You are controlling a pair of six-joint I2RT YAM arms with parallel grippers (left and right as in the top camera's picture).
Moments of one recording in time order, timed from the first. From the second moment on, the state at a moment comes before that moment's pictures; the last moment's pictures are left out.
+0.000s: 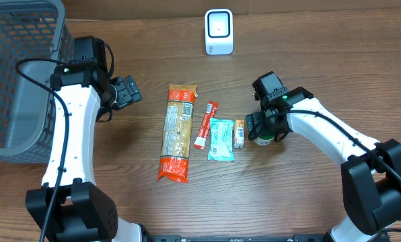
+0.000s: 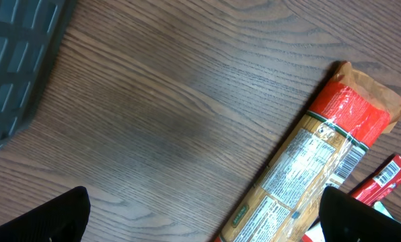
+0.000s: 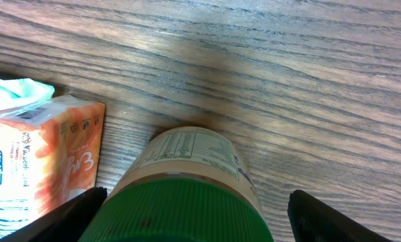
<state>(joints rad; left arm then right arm) 0.13 1.67 1.53 -1.15 -0.06 -0.37 0.45 1.81 1.21 -0.79 0.01 0.26</state>
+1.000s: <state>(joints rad) 0.13 1.67 1.53 -1.15 -0.06 -0.37 0.45 1.81 1.21 -0.79 0.01 0.30</state>
